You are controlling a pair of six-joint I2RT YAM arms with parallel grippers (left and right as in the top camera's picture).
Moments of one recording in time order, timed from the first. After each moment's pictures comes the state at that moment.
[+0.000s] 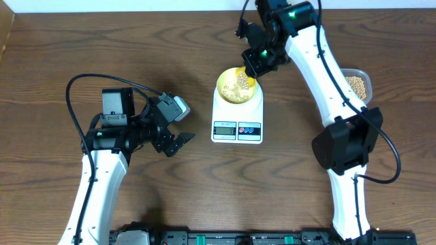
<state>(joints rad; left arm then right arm) 0.02 1.24 0.88 -0.67 0.65 0.80 0.39 2.30 2.37 -1.39 -0.31 -0.14</state>
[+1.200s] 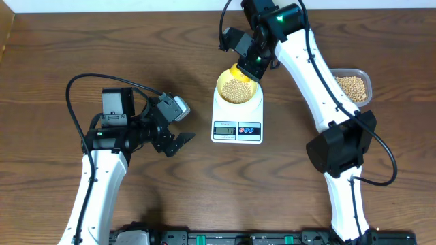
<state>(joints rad) 0.02 1.24 0.88 -0.67 0.65 0.80 0.45 2.30 2.41 -1.39 -0.20 -0.60</state>
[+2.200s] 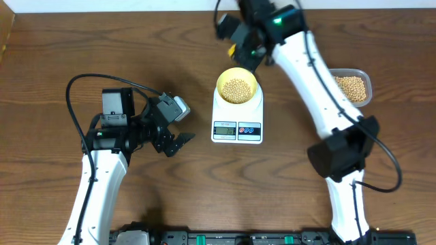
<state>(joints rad) 0.02 1.24 0.88 -0.67 0.65 0.80 0.44 2.23 2.41 -1.25 -0.07 -0.43</state>
